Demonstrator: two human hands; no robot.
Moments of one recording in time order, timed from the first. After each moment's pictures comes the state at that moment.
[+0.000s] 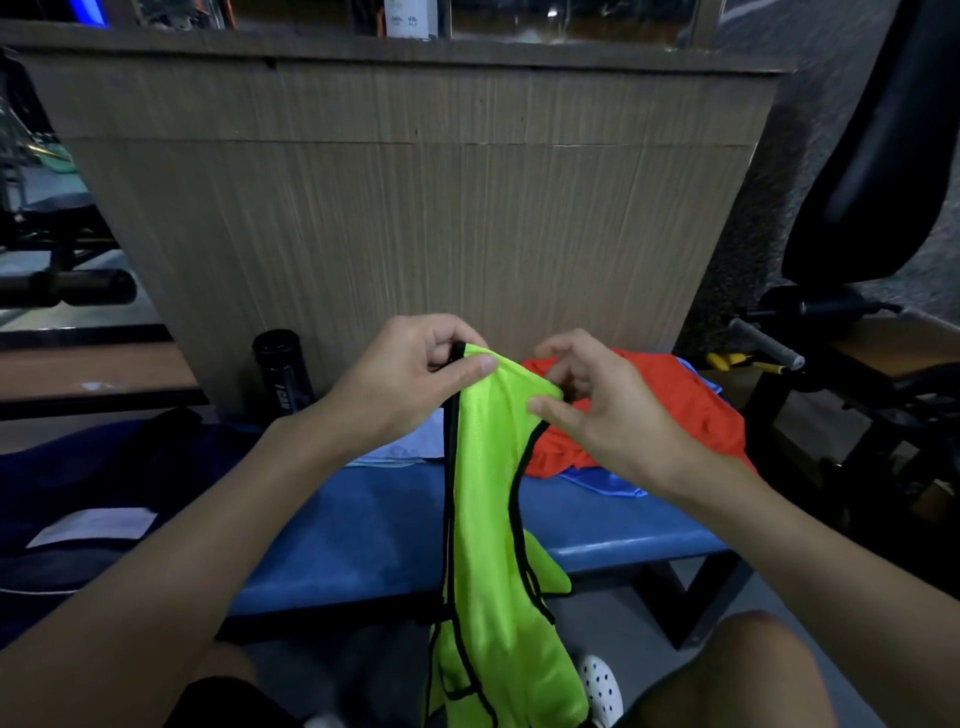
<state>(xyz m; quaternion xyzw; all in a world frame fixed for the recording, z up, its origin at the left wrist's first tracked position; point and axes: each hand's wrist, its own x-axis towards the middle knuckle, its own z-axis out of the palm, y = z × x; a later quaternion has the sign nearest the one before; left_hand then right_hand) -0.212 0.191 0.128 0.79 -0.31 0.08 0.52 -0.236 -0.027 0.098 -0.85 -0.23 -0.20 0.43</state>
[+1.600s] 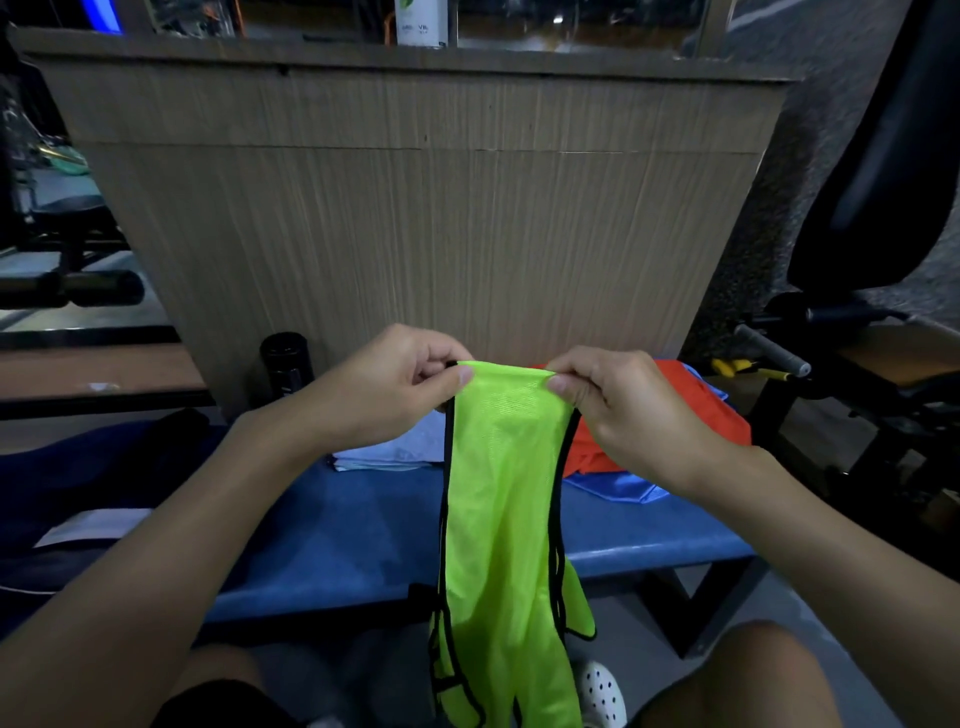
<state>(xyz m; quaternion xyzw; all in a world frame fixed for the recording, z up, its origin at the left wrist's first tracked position) -0.221 0.211 0.143 0.84 -0.33 0.02 0.43 -0.248 -0.026 0.122 -0.88 -0.26 -0.22 0.32</state>
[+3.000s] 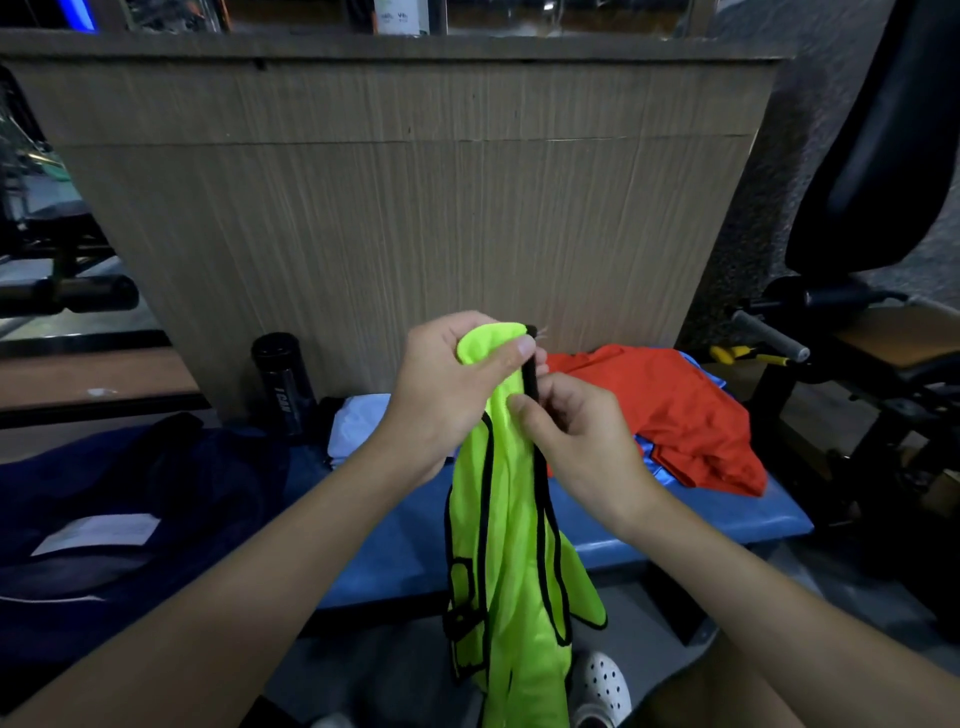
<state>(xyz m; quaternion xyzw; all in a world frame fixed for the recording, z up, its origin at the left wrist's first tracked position) -0.240 0.142 0.130 0.68 -0.19 0.07 0.71 -0.252 0.005 0.072 -0.76 -0.16 -0.19 0.60</state>
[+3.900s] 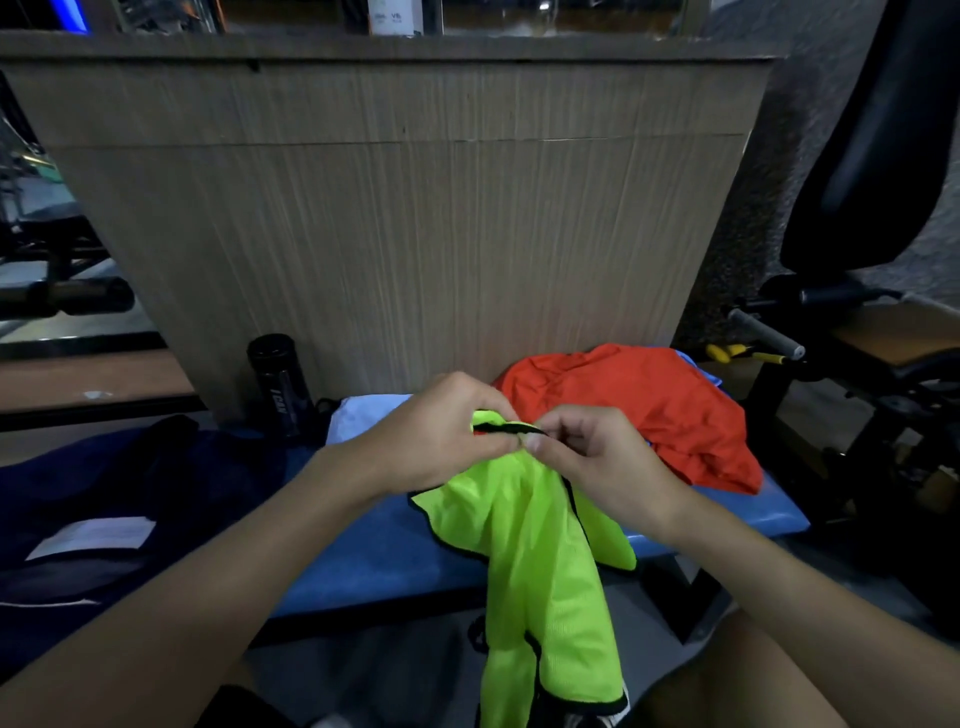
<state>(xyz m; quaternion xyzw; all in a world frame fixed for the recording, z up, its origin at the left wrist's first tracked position) -0.230 0.163 0.116 0.89 -0.33 0.02 0.31 -0.256 -0.026 0.062 -0.80 -0.20 -0.08 0.56</state>
